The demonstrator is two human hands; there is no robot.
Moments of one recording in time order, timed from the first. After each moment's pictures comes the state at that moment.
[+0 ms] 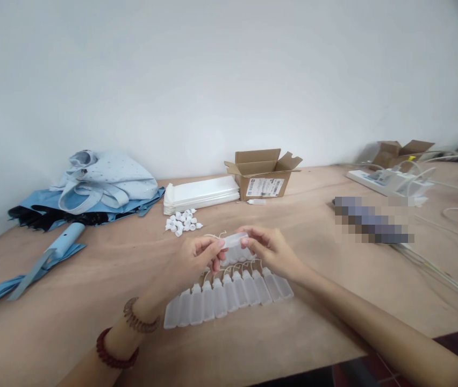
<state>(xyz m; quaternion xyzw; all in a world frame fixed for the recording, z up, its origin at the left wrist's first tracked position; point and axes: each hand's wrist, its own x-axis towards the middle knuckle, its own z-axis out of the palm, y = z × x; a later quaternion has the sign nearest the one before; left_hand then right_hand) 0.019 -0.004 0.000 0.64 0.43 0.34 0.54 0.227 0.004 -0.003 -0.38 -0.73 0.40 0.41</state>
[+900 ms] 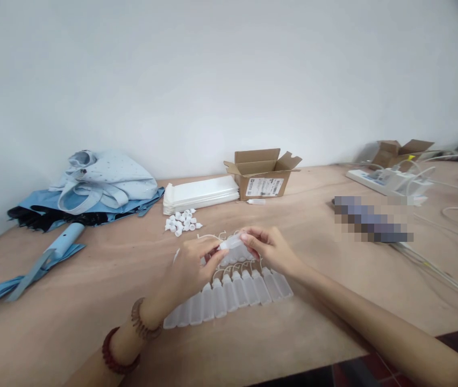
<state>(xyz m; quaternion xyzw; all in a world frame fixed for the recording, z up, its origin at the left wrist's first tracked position) 0.025 -0.013 0.003 0.82 0.42 0.35 0.18 0.226 0.007 -0.004 -0.40 -0.69 0.46 0.40</state>
